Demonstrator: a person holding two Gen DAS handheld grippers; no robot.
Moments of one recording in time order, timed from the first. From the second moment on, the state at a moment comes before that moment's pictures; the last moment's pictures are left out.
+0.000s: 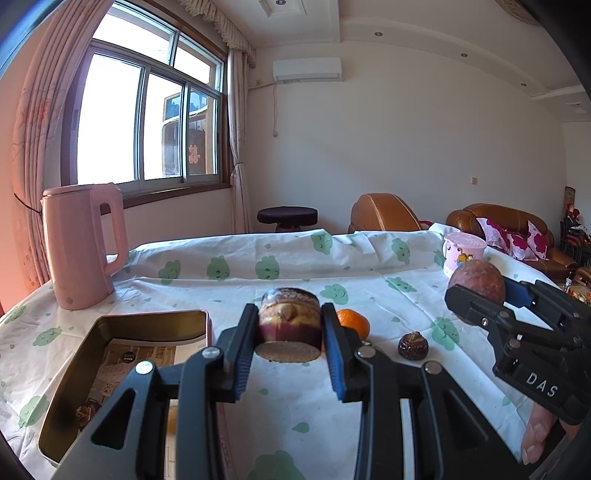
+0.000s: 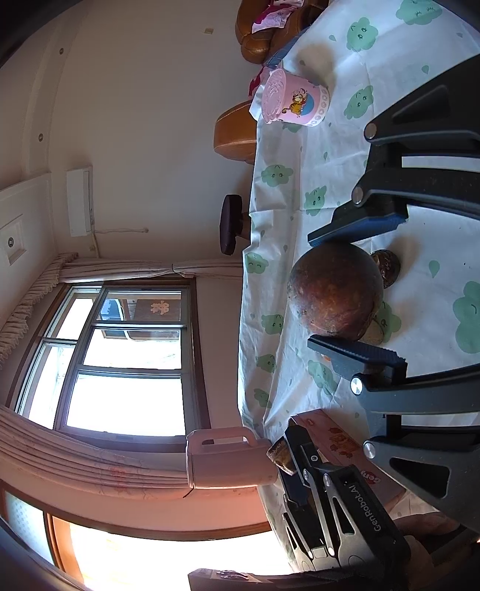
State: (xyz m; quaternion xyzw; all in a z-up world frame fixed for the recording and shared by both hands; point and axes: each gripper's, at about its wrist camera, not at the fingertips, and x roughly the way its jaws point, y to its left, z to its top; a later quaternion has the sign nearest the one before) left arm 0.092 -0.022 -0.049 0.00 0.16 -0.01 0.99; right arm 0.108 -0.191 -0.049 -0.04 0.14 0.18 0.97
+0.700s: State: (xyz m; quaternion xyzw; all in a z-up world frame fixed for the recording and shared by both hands) left arm 0.080 0.017 -0.052 -0.02 0.19 0.02 0.98; right arm 0.106 -0.144 -0.046 -0.06 0.15 0.23 0.96
